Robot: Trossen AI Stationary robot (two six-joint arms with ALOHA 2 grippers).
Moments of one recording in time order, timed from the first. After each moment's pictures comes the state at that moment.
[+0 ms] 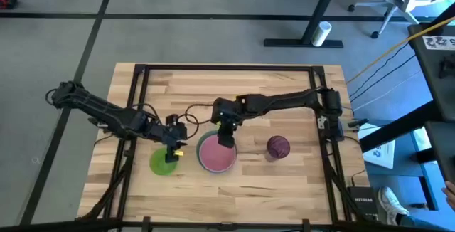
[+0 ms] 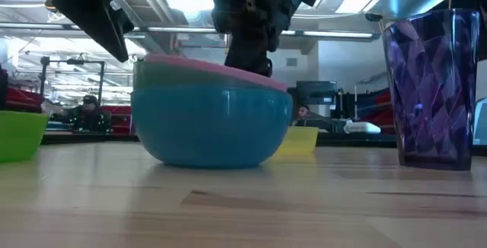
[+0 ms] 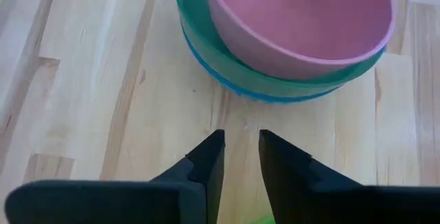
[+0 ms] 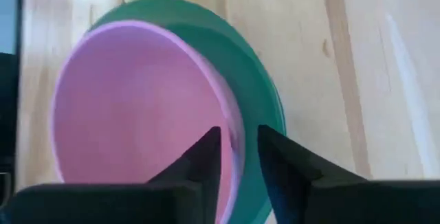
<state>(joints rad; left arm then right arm) -0.33 1.15 0.82 -0.66 -0.25 -0.38 -0.03 1.98 1.58 -0.62 -0.31 0.21</state>
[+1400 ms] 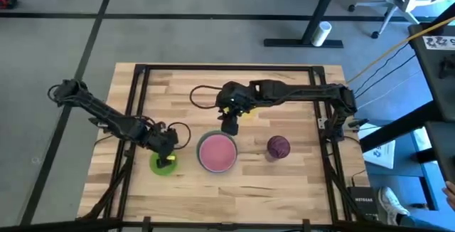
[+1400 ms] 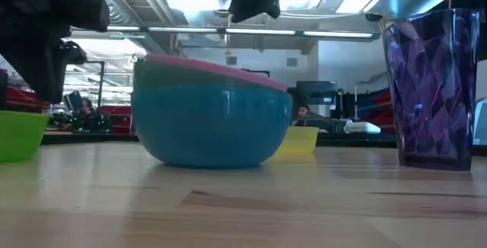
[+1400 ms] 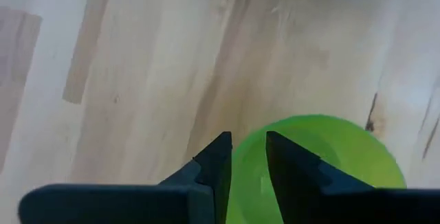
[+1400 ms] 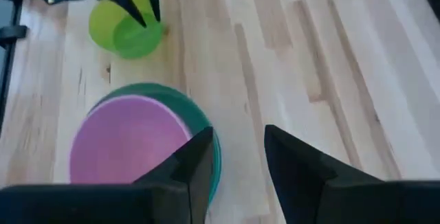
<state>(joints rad) -0.45 1.14 0.69 -0.81 -0.21 -0.71 -0.03 1.82 1.76 -0.80 -0.05 0.14</state>
